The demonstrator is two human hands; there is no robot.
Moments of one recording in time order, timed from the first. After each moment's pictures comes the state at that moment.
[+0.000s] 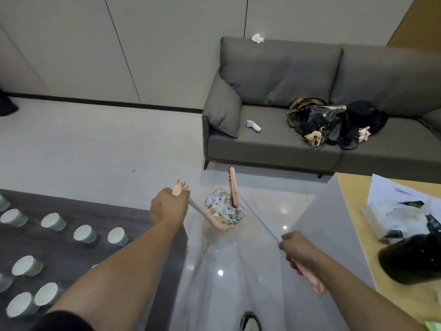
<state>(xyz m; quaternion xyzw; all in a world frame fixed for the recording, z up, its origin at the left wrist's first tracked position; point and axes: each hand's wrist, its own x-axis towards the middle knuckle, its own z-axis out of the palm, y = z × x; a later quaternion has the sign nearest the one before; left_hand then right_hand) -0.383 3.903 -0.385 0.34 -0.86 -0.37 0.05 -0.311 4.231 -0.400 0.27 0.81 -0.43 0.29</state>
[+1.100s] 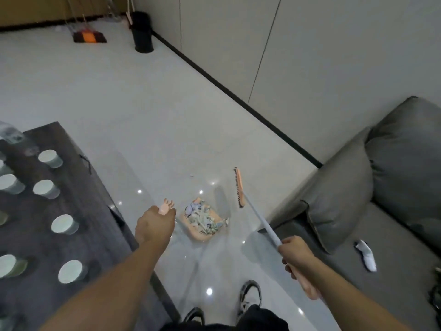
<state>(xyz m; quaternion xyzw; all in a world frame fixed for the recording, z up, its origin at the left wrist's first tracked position) -0.727 3.628 -0.464 0.64 -0.67 -0.36 0.10 -0.924 3.916 -0.437 0.03 0.89 -0.25 0.38</state>
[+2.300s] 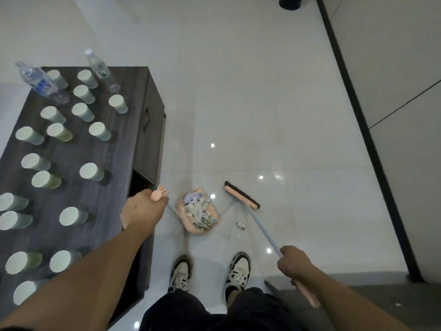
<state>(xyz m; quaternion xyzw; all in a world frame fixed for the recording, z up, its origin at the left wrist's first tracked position) -0.856 3.515 -0.497 0.83 -0.52 -0.19 0.01 -1.218 3.653 -0.519 -0.38 0.78 0.16 0.48</state>
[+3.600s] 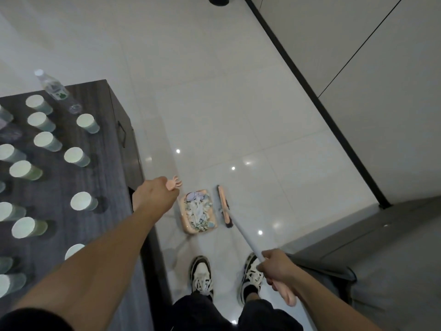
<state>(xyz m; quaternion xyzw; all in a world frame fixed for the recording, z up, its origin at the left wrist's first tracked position) -0.789 3.446 -0.509 0.63 -0.75 -0.16 -0.07 -1.024 3.716 -0.494 -0.13 0.79 -0.08 0.59</state>
